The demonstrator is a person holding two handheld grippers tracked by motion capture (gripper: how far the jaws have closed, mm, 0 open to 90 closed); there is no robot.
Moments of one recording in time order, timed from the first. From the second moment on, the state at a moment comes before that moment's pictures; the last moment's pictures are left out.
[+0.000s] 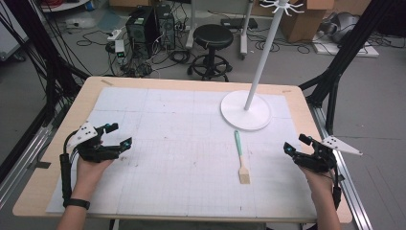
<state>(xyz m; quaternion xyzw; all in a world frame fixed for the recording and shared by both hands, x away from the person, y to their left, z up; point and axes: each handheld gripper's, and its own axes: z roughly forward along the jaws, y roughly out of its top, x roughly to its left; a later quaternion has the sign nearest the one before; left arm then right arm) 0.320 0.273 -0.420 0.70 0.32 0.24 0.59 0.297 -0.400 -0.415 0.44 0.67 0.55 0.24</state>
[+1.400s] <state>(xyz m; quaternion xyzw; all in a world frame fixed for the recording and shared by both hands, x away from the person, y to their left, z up) 0.323 0.272 -0.420 0.69 0.32 0.25 0.59 0.293 -0.406 -0.414 0.44 0.66 0.55 0.24</state>
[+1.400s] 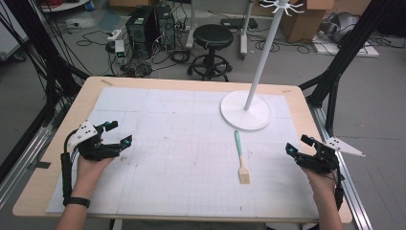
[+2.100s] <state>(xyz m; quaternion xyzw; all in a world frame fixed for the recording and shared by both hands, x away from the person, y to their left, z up) 0.323 0.270 -0.419 0.70 0.32 0.25 0.59 0.297 -0.381 -0.414 0.43 0.69 0.54 0.22</state>
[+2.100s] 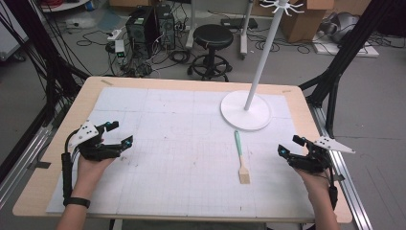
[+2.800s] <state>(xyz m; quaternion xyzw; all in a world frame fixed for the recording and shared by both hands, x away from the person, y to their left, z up) 0.322 0.267 -0.419 0.70 0.32 0.24 0.59 0.319 -0.300 -0.427 0.41 0.76 0.48 0.18</state>
